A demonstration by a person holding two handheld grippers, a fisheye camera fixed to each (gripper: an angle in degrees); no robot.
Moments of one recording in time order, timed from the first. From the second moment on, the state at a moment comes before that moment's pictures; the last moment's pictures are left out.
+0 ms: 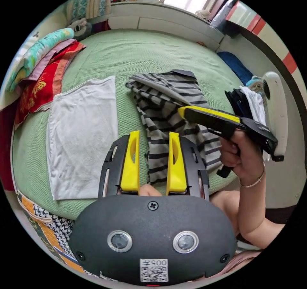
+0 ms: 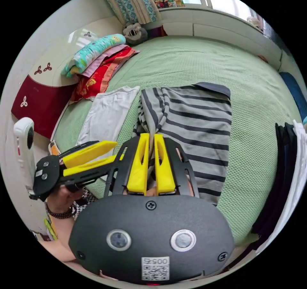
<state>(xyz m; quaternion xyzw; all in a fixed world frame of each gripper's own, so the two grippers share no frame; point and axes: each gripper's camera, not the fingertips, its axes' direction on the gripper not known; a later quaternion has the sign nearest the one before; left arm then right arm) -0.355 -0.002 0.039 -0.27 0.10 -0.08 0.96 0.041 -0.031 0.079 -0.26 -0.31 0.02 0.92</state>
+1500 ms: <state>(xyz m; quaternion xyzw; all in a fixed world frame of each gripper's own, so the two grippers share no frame) -0.352 0.021 -0.064 -0.29 -0.09 -0.17 0.94 0.192 0.030 0.089 -0.35 -0.06 0.13 0.93</state>
